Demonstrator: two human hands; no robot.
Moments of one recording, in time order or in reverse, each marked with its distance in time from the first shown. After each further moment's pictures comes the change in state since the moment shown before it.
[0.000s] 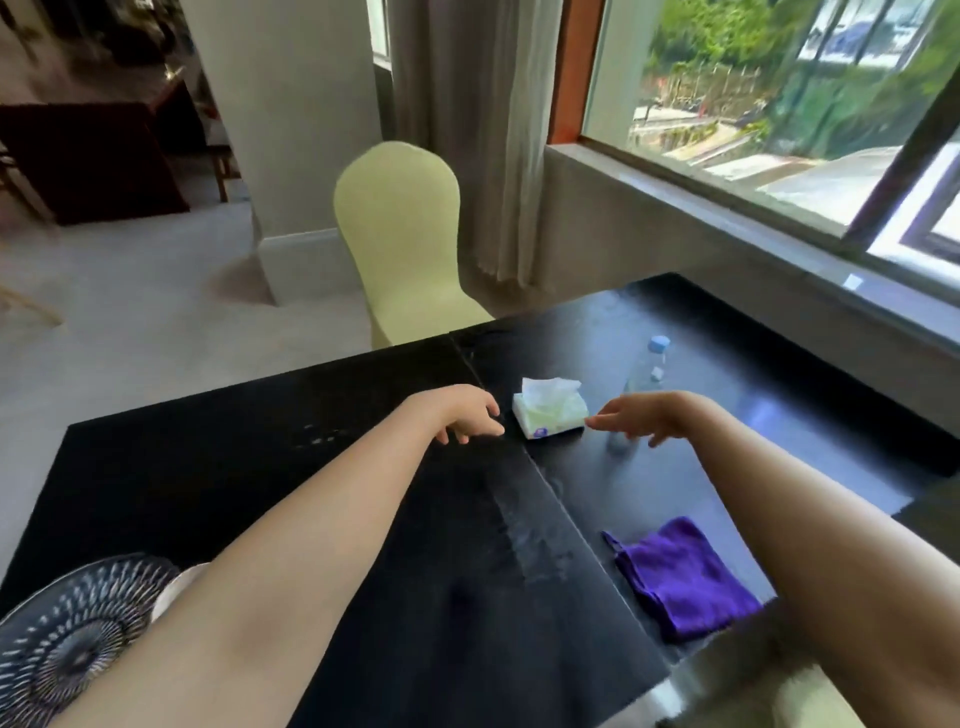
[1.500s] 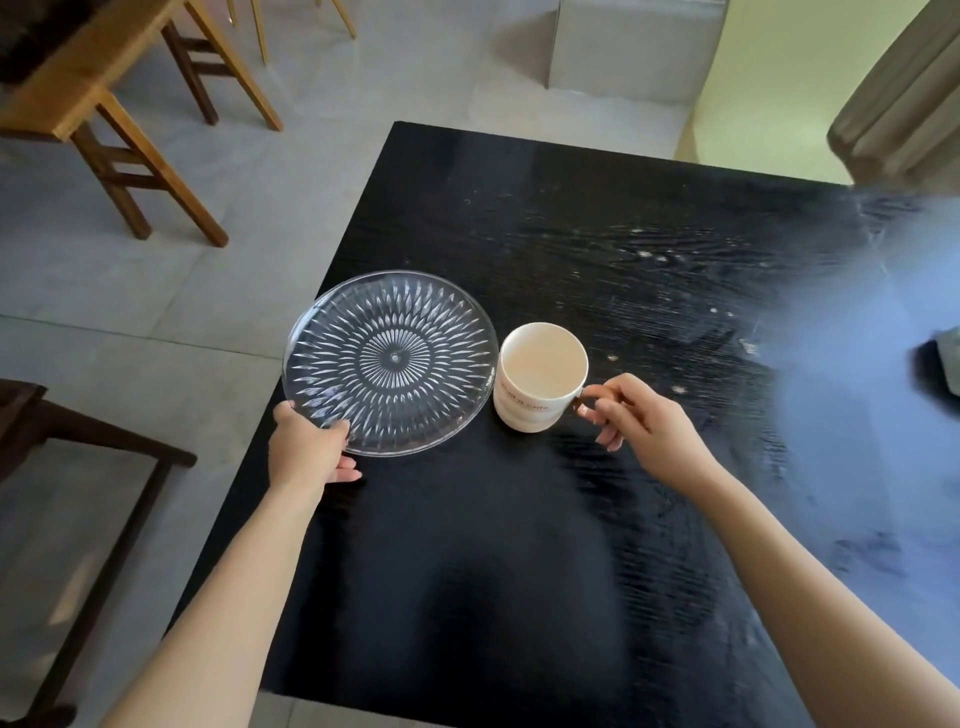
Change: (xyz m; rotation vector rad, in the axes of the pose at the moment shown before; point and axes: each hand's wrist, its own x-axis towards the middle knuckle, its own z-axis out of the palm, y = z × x) left_hand -0.193 -0.453 0.268 -1.291 0.944 -1.072; right_hand 0.062 -0.248 0.366 0.365 -0.041 -0.860
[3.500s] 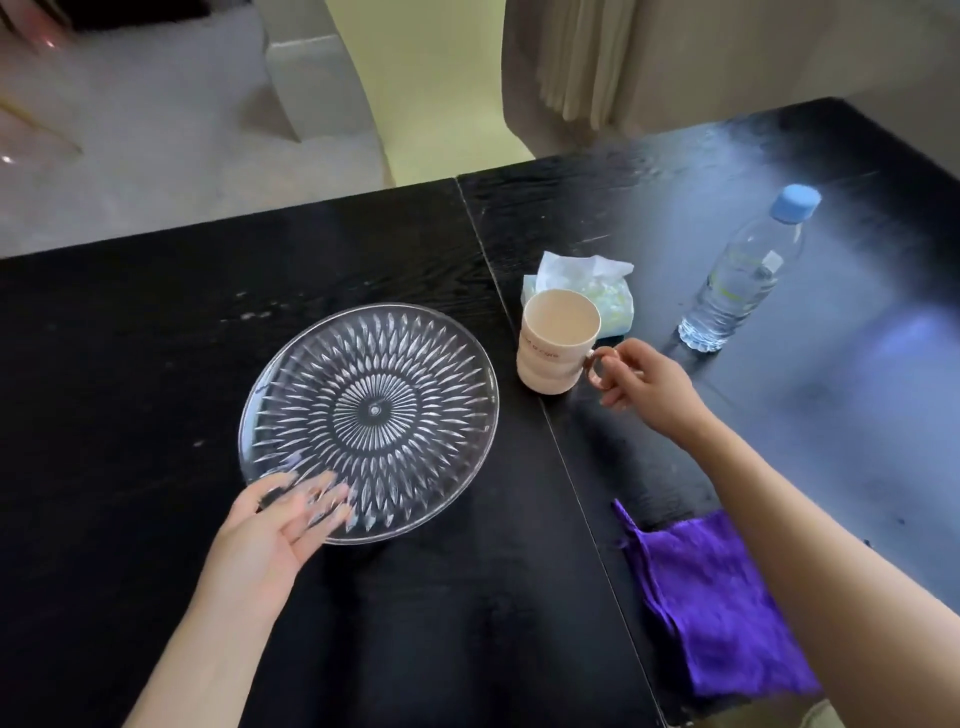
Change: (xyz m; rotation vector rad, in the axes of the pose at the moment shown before) left_hand -0.285 0.065 0.301 -0.512 -0.571 0.016; right_hand -0.129 0.221 -0.388 0.063 0.466 0.313
